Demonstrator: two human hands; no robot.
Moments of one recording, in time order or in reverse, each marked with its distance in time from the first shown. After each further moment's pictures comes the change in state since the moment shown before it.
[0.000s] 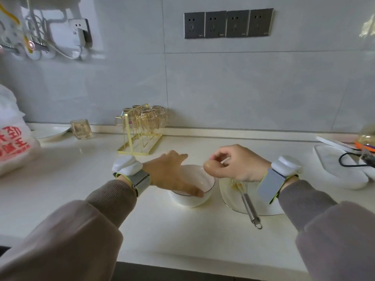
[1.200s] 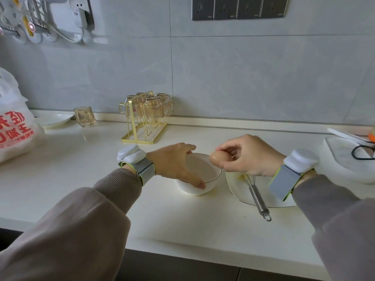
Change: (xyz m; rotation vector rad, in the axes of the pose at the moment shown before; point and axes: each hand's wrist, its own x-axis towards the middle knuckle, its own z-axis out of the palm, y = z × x) left_hand 0.007 -0.008 0.008 -0.127 0.030 0.084; right_hand -0.005 0.001 0.003 0.019 0.025 -0.075
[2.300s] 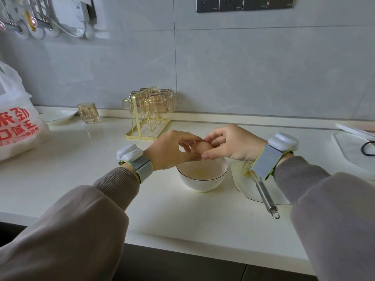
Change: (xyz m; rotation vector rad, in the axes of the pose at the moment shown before) left_hand 0.018 -0.040 0.007 -0.297 0.356 0.268; right_hand 0.045 -0.012 0.022 0.151 -0.139 0.051
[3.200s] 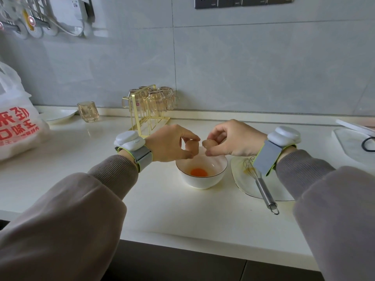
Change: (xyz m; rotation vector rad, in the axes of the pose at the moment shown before) left_hand 0.006 0.015 -0.018 0.308 -0.126 -0.010; right_hand -0.006 -0.012 -0.005 -0.229 0.037 0.035
